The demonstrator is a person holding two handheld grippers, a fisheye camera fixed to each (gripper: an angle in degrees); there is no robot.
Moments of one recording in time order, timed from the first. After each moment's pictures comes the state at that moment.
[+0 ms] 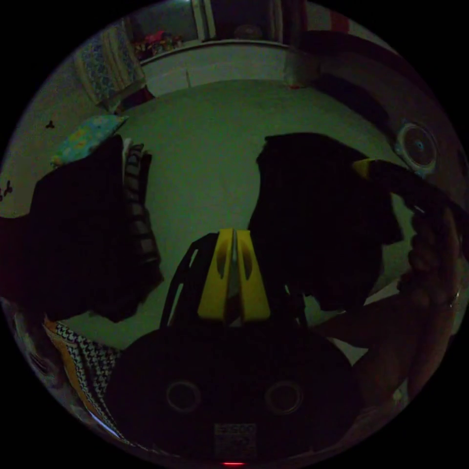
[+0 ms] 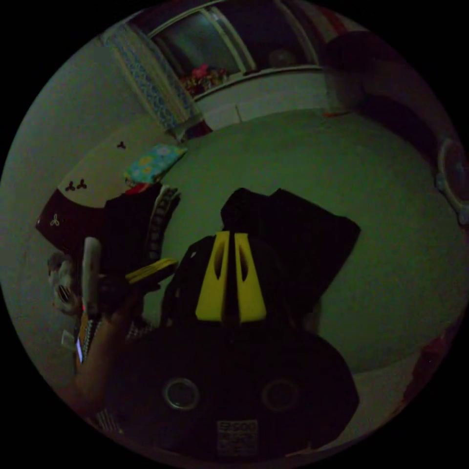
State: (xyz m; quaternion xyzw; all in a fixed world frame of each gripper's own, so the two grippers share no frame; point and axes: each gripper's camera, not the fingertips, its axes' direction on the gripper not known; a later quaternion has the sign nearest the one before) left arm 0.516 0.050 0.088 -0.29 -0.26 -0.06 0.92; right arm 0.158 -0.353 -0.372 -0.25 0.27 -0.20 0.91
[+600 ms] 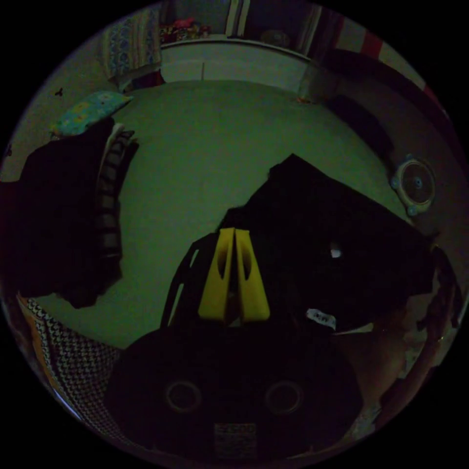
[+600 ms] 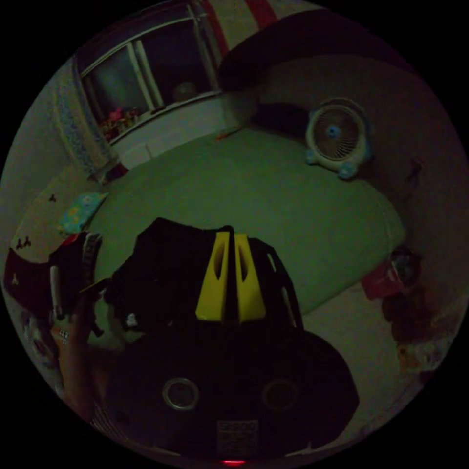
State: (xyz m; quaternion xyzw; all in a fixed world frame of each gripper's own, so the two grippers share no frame) left arm 0.509 0.058 0.105 -0.25 -0.22 -0.15 0.93; right arm 0.193 -0.429 -0.578 -0.10 0.47 -0.13 0.87
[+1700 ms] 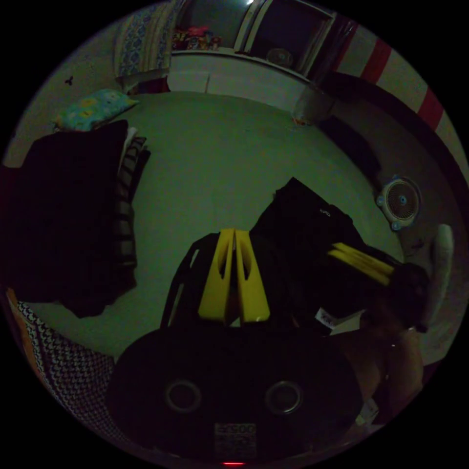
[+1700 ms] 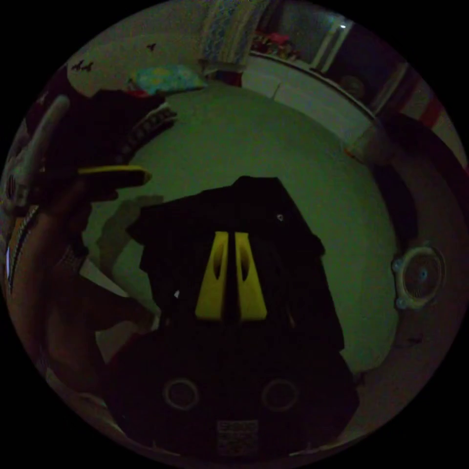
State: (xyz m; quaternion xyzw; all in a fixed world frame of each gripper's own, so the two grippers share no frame) left arm 0.447 0.074 0.071 -0.20 -0.20 -0.17 0.95; right arm 0.083 -0.262 -0.393 -0.35 0.38 -0.42 0.74
